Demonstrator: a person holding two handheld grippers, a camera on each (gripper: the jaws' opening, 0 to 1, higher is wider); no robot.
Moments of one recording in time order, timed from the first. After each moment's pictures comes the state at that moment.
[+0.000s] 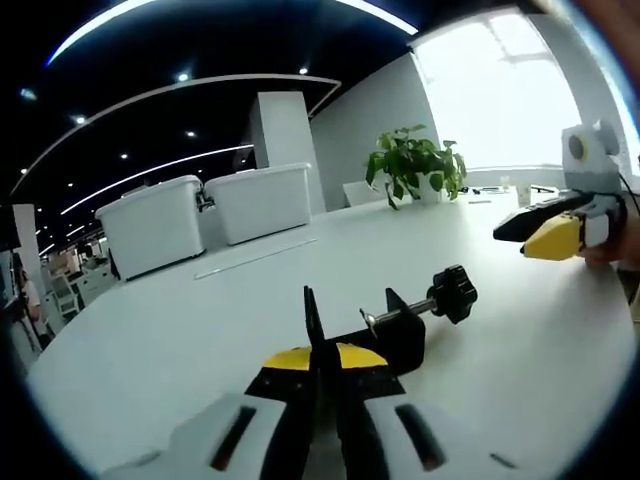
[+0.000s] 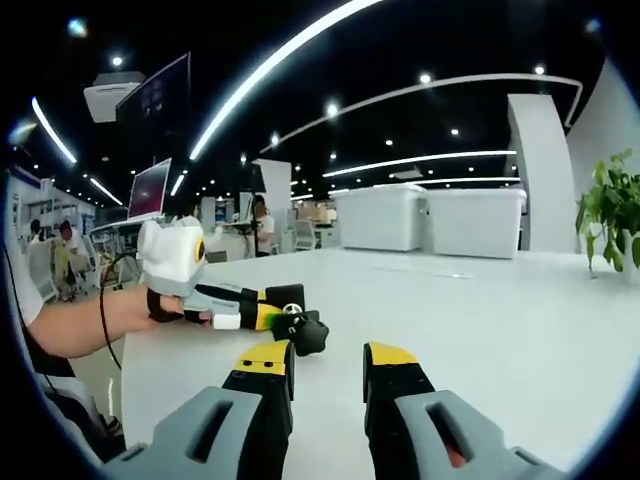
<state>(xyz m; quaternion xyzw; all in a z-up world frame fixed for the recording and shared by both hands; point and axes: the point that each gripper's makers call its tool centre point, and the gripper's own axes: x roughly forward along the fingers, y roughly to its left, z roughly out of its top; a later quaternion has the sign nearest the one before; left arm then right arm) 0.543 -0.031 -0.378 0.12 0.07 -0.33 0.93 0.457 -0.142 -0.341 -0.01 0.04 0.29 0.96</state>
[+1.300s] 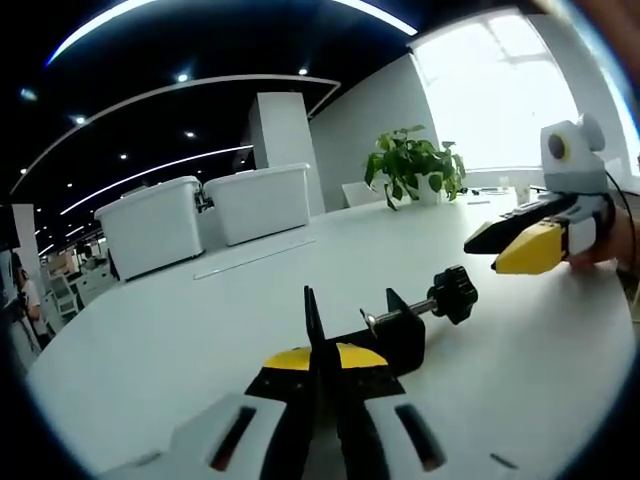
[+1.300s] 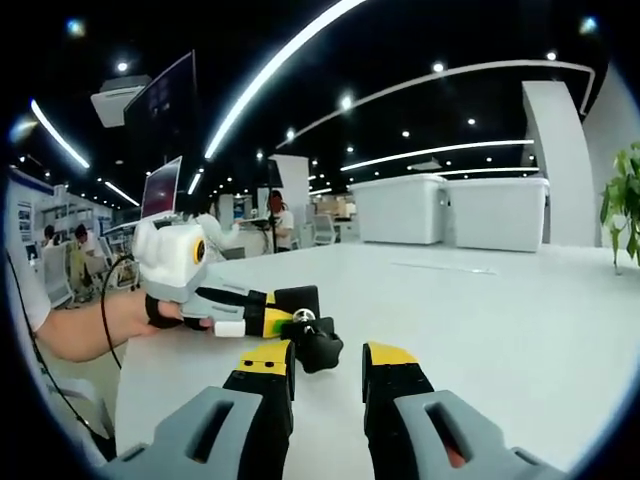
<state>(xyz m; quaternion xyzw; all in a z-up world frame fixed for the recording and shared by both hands) 0.541 -0.033 -0.378 0.12 0.07 -0.33 0.93 0.477 -0.121 -0.345 0.00 0.05 0.33 0.94</state>
